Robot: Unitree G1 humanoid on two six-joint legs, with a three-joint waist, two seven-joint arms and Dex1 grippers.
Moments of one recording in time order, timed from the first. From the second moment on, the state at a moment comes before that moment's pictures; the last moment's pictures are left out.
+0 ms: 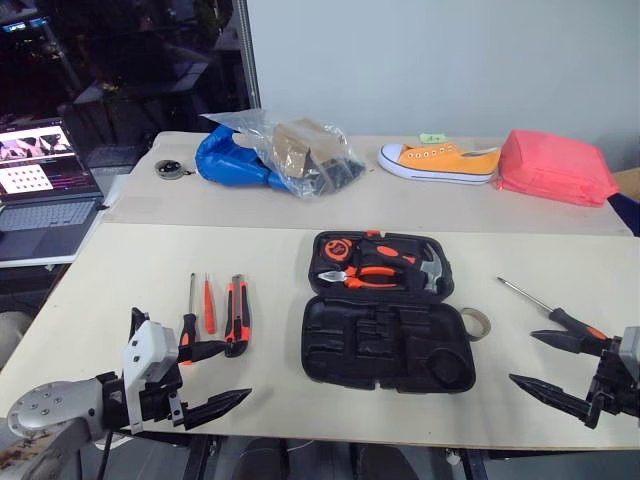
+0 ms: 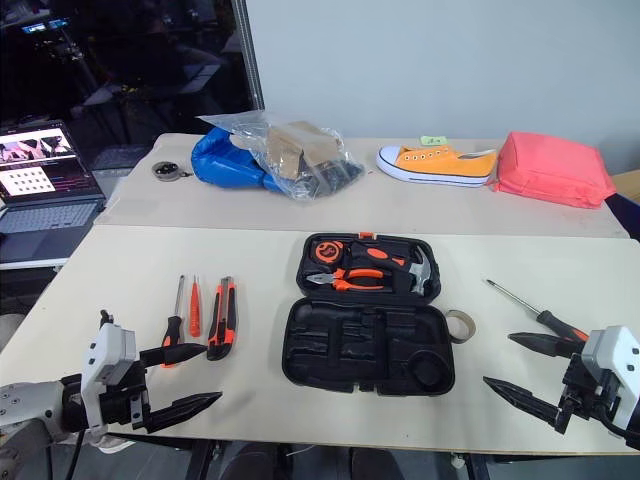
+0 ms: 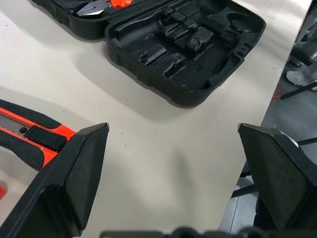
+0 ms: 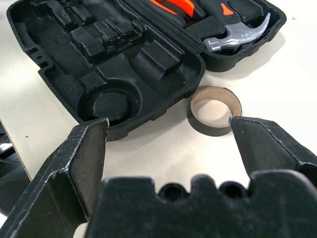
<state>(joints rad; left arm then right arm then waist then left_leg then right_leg) 0.43 0.80 0.37 -0.65 -0.67 0.53 -1.00 0.45 -0.83 -0.64 -0.23 0.53 0.16 1.24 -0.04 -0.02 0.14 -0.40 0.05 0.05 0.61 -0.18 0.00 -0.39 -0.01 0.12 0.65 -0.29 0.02</state>
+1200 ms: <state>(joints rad) 0.01 0.30 0.59 -0.80 -0.84 1.61 0.27 -0.06 -0.84 -0.22 -0.42 0.81 0.35 1.31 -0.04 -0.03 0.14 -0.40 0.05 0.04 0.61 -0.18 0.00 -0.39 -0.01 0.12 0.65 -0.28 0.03</state>
